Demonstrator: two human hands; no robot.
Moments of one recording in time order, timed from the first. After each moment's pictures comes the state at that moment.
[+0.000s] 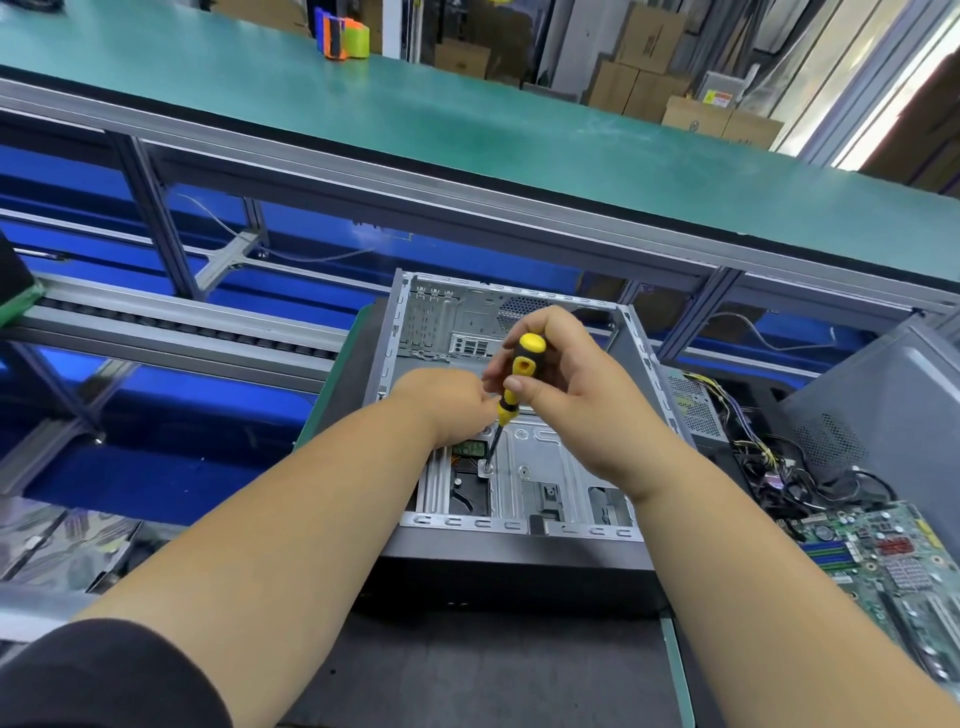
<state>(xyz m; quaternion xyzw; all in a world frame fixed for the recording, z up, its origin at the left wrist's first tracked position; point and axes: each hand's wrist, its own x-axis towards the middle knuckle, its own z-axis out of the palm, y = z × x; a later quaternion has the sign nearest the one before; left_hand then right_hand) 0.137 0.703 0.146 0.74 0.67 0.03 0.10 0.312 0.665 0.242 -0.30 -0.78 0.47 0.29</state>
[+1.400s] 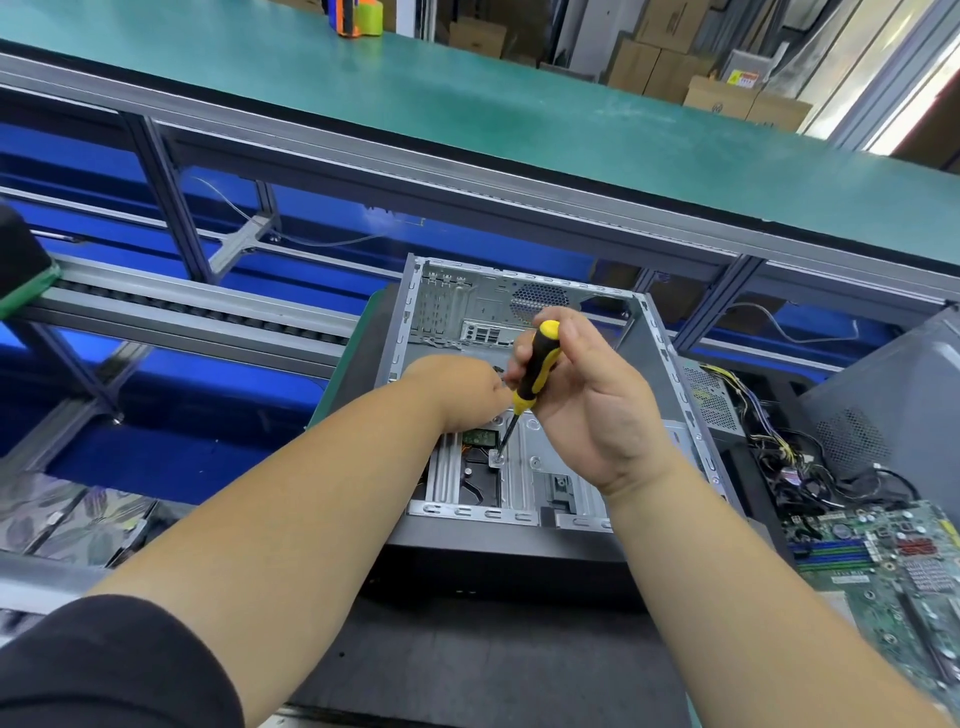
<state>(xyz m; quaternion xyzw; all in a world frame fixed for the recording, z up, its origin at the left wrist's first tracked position) 0.139 0.705 0.151 0.73 0.67 0.01 0.12 0.293 0.670 0.218 -0.21 -0.47 0.75 0.41</state>
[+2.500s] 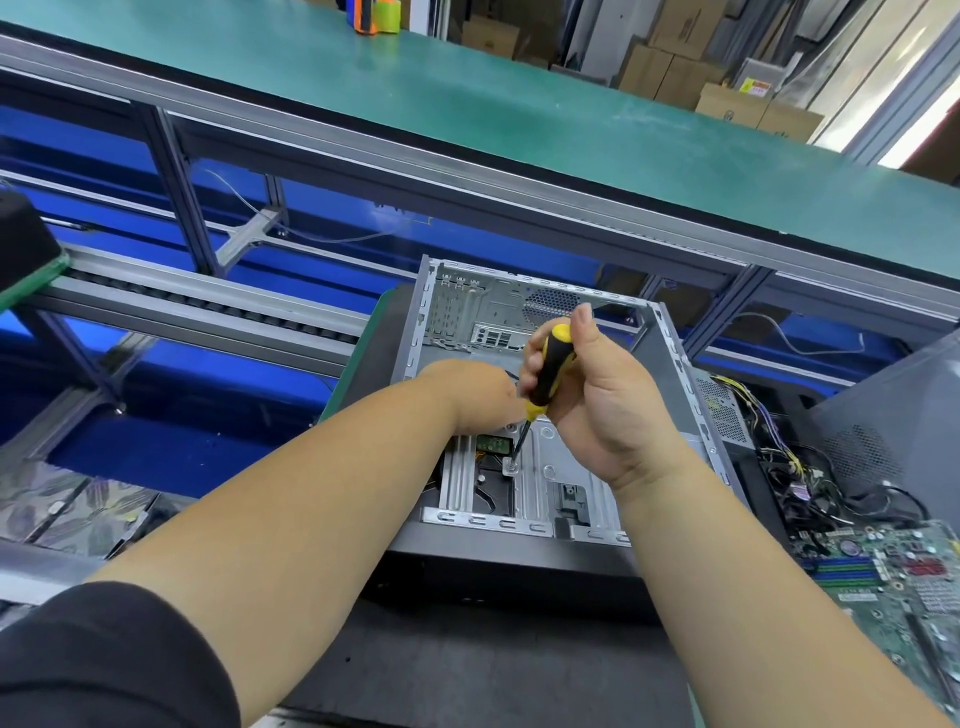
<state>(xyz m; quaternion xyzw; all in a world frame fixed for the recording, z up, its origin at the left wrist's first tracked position) 0.136 0.706 0.156 0.75 0.64 -0.01 0.17 0.279 0.679 0.220 -0.27 -0.49 0.73 0.40</state>
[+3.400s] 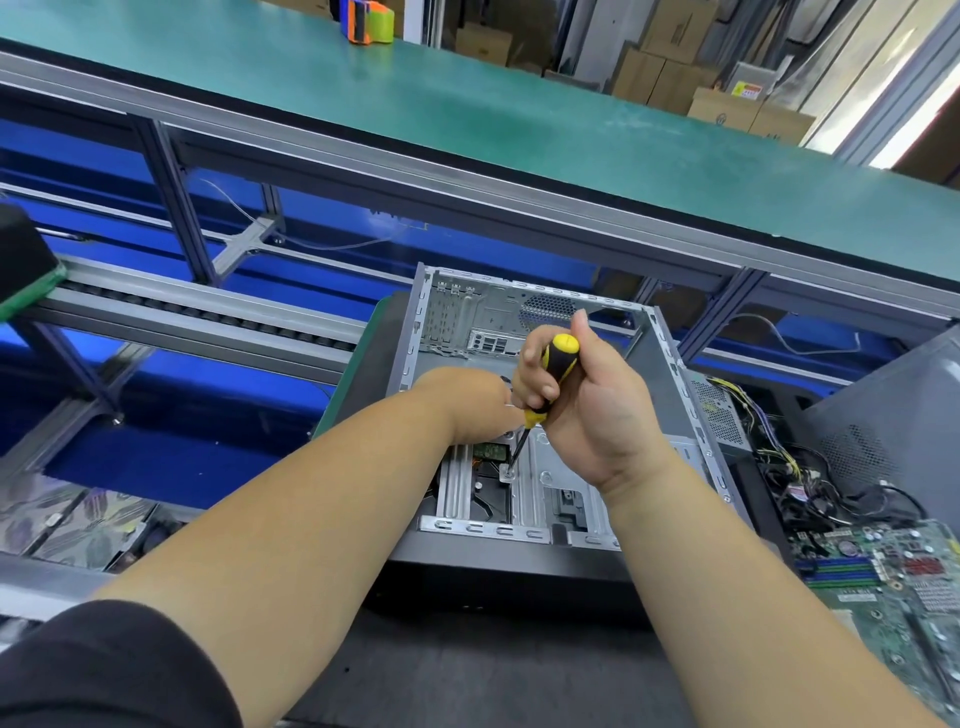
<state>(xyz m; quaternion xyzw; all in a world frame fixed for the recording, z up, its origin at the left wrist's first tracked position) 0.135 0.705 0.151 0.75 0.64 0.01 0.16 0.275 0.677 0.224 -0.26 -0.49 0.74 0.38</state>
